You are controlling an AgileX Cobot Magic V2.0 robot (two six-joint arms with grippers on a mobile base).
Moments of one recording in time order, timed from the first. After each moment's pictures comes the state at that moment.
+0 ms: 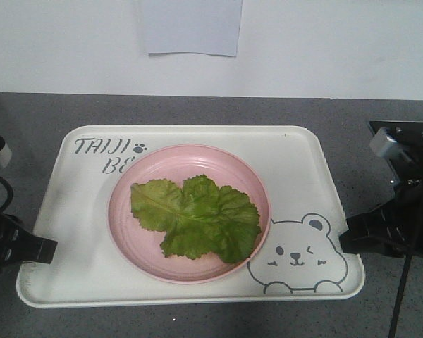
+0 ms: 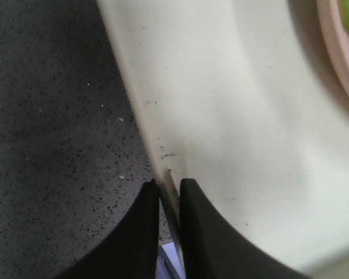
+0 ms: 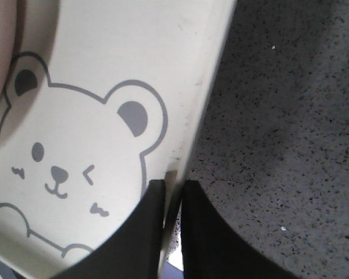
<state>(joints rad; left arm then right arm) -0.35 1.08 -0.94 -0.10 1.05 -0.12 0.04 1.21 -0.93 0.55 1.09 -0.39</state>
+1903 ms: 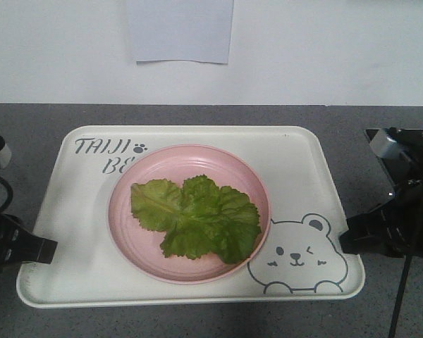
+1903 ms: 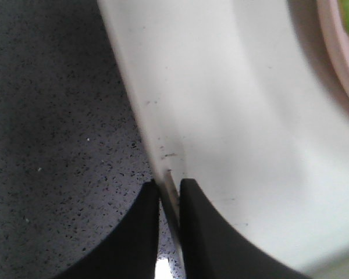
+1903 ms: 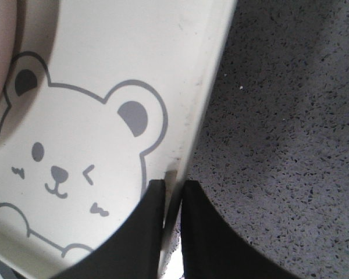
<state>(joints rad) -0.35 1.08 -0.94 -0.10 1.05 -0.12 0.04 1.21 -0.93 0.55 1.09 -0.39</state>
